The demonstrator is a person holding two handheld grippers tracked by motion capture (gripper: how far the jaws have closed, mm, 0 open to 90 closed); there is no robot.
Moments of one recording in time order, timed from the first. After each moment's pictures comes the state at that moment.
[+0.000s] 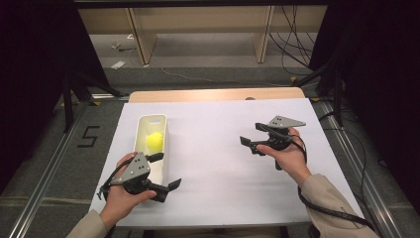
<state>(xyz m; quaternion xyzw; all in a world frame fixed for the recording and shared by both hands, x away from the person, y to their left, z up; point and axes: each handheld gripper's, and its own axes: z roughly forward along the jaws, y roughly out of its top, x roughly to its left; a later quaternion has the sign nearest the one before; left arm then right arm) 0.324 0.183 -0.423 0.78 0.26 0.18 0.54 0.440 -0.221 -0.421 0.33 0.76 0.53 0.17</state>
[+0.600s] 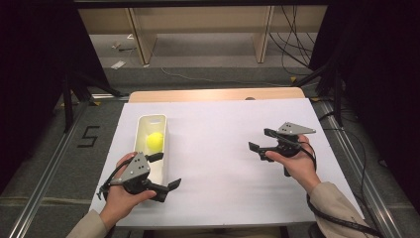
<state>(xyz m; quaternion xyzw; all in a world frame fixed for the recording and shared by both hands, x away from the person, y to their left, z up) 0.324 0.183 -0.423 0.78 0.26 0.18 0.55 0.423 -0.245 -0.428 0.35 0.76 0.52 0.18</state>
